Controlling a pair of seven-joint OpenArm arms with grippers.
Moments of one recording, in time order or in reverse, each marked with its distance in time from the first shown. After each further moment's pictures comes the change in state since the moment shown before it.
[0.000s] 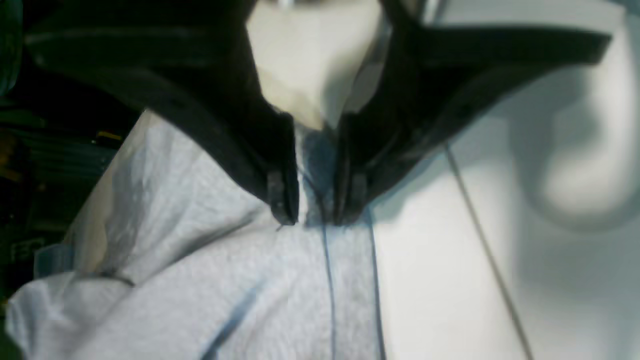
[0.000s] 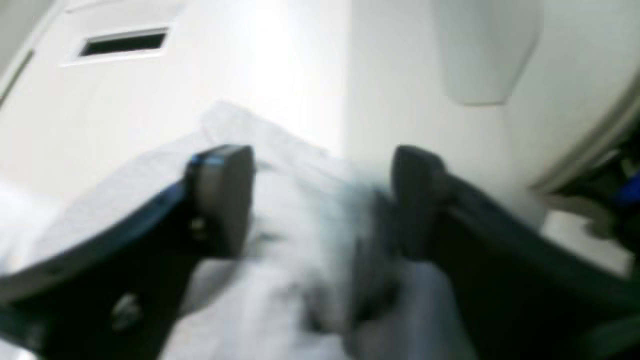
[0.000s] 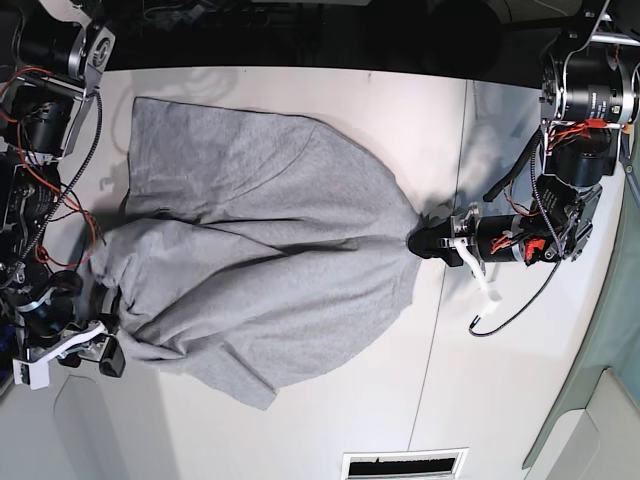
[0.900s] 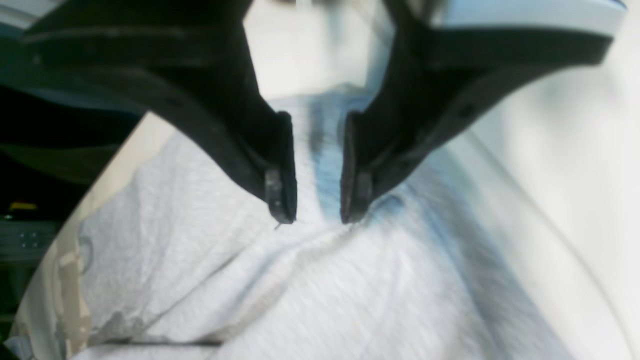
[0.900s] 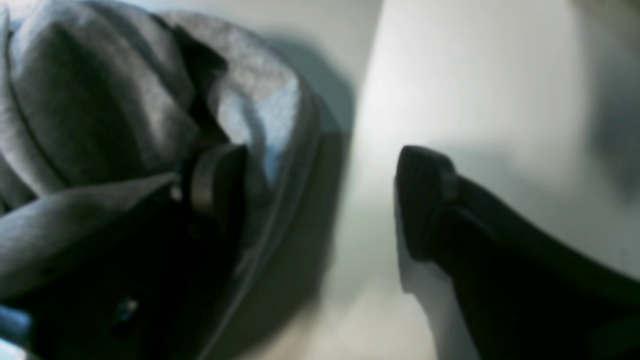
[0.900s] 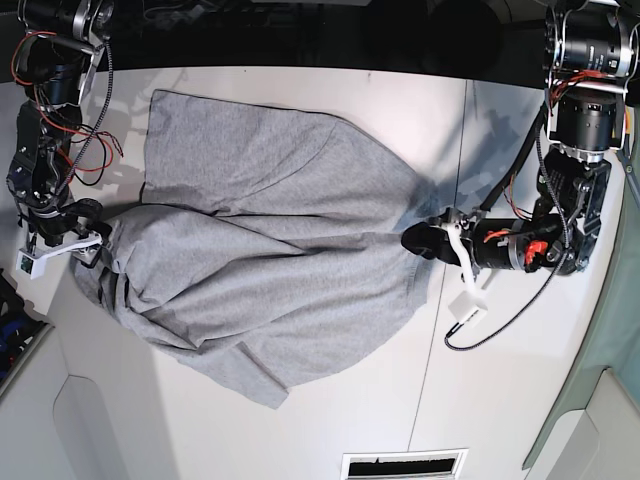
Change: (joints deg) left arm 11.2 -0.1 0.3 31.1 -5.0 1.9 9.9; right arm -7.1 0.5 2.7 -19.8 -7.8 -17.0 16.0
